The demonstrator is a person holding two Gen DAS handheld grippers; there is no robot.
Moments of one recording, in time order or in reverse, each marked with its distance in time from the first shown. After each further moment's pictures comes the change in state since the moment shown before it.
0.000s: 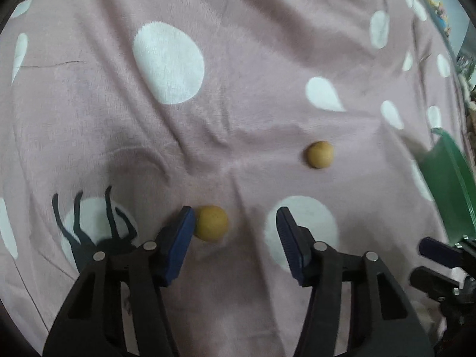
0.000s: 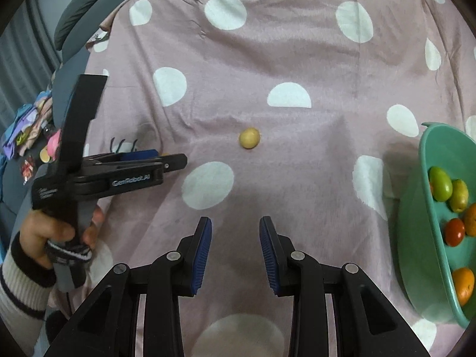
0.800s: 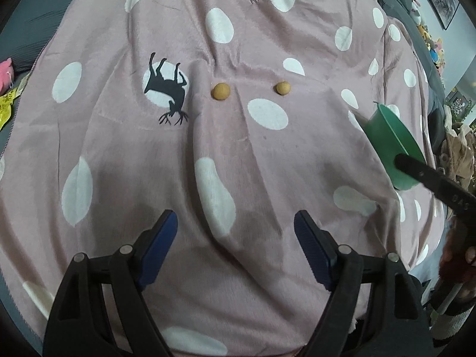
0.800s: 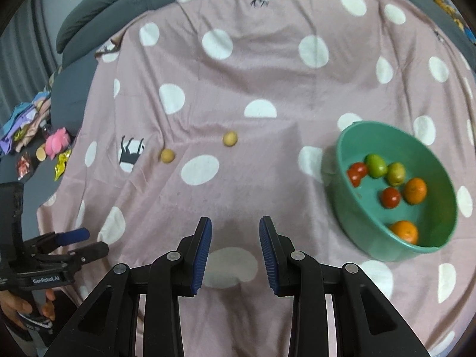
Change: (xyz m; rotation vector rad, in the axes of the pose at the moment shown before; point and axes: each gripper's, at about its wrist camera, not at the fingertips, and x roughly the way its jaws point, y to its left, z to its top) left arm -0.134 0.007 -0.153 -0.201 -0.024 -0.107; right arm -0.082 0.011 -0.038 -0.002 -0.060 -0.112
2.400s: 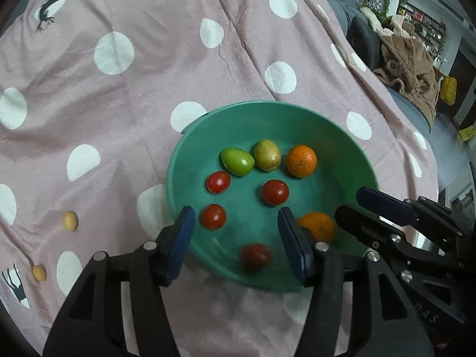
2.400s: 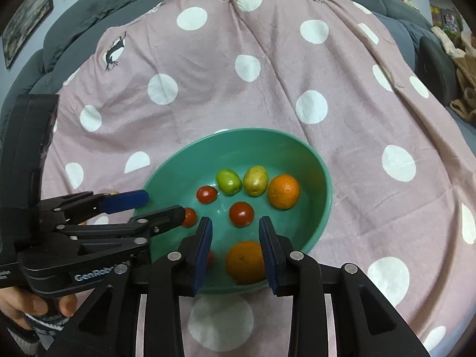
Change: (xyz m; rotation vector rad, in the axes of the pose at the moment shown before) left arm 0.115 -0.297 0.093 0.571 0.018 -0.150; right arm -0.036 -0.183 -0.013 0.316 -0.166 -0.163
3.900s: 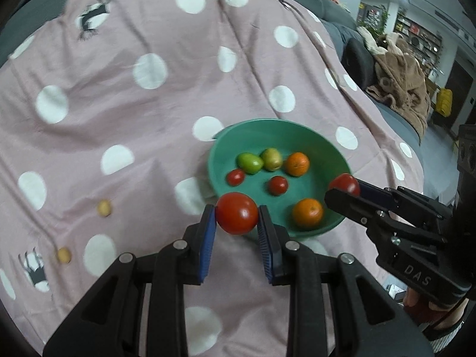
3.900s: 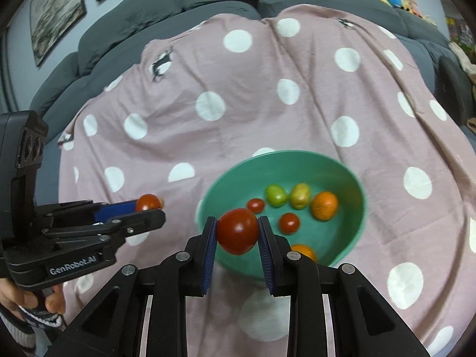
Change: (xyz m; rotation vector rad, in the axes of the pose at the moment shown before) left arm -0.063 0.014 -0.018 -0.009 -0.069 -0.011; right arm -0.034 0.035 -0.002 -0.043 -0.082 0.107
